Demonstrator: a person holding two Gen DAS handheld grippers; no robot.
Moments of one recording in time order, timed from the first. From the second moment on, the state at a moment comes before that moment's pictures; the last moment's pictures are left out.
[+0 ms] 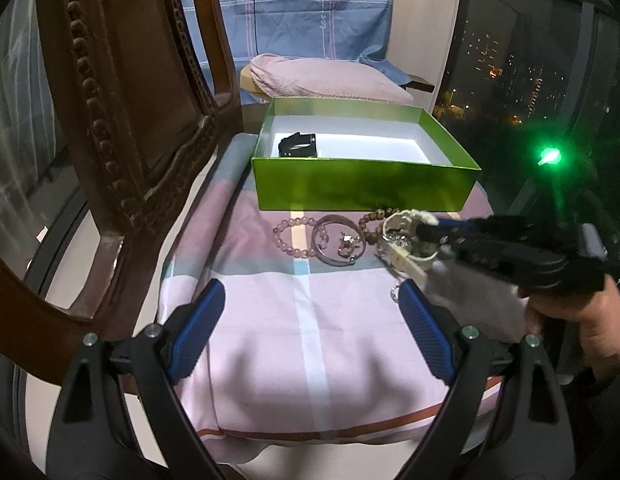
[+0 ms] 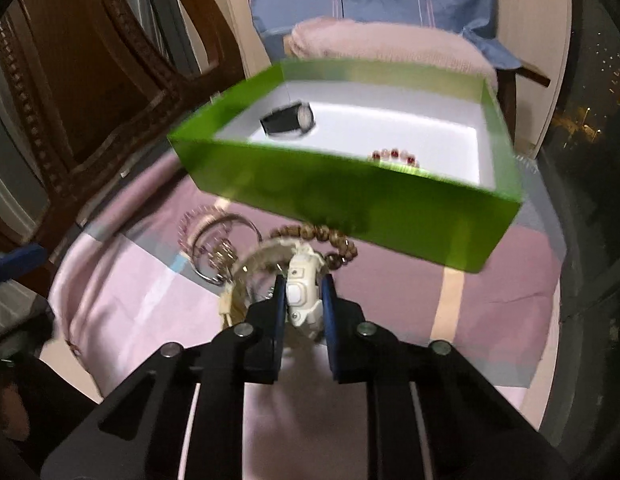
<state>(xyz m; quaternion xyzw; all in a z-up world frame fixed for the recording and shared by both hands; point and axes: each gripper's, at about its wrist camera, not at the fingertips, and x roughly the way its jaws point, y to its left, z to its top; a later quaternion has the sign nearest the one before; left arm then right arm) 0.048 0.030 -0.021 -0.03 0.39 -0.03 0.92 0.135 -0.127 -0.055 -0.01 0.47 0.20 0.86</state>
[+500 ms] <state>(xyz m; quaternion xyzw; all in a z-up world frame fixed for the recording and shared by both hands) 0.069 -0.030 -0.053 0.04 0.41 -0.09 0.90 0.090 -0.192 0.015 0.07 0.39 0.19 0.90</state>
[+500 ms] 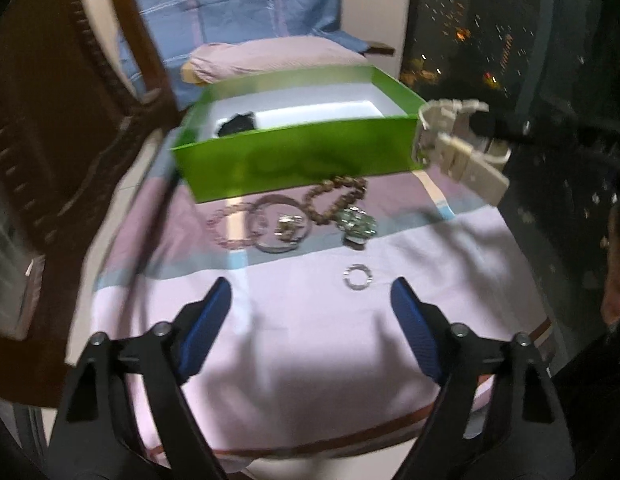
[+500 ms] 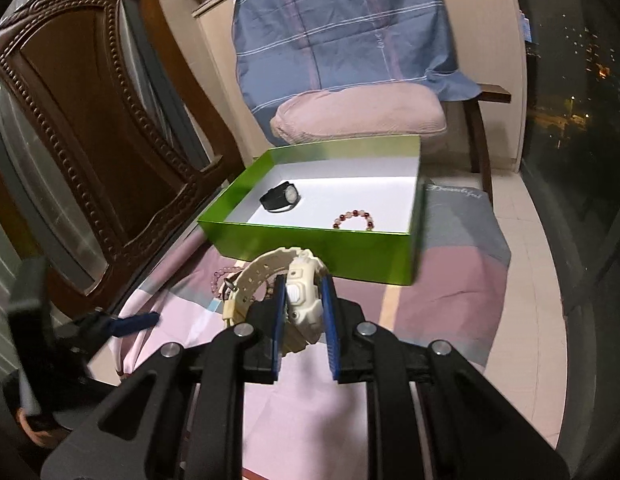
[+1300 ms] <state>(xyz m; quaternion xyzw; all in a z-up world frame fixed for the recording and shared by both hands) 0.065 -0.029 -0.022 0.02 0.37 -0.09 0.93 0.079 -0.190 0.022 0.06 0.38 0.18 0.90</state>
